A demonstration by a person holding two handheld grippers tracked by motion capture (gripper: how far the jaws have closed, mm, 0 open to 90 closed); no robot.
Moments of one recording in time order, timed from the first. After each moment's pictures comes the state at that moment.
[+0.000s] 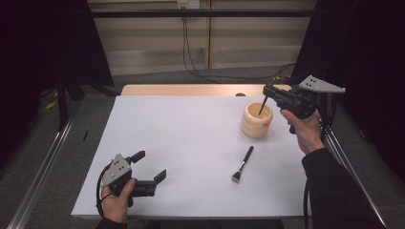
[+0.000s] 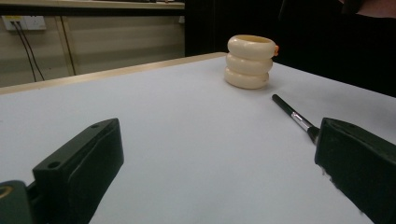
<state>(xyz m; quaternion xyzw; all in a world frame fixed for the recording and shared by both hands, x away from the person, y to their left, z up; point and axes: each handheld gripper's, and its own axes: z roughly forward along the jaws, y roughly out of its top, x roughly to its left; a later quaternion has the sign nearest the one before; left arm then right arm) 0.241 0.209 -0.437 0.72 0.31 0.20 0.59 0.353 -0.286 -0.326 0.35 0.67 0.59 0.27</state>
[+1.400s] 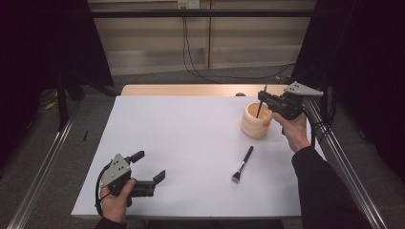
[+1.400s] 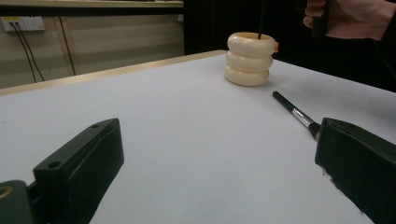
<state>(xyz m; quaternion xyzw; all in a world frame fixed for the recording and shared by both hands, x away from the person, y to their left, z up) 0.241 0.212 -0.437 0.73 0.31 0.20 0.58 0.389 -0.285 -0.380 0.40 0.68 0.54 0.28</state>
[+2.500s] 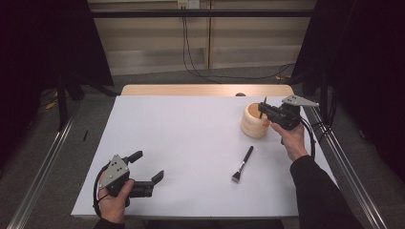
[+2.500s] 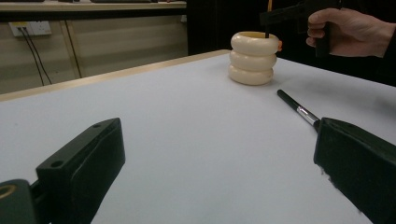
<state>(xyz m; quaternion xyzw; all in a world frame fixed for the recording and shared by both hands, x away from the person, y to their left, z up) 0.239 0.215 -0.435 0.73 0.31 0.21 0.58 0.384 -0.291 -0.418 0.43 0.68 0.53 0.26</state>
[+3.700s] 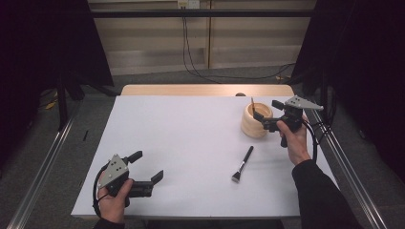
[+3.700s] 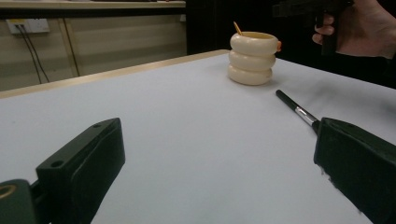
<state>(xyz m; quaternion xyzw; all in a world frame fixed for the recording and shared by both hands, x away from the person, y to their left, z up) 0.240 0.216 -0.435 0.73 0.31 0.21 0.58 0.367 -0.287 -0.409 0.42 0.67 0.56 0.26</state>
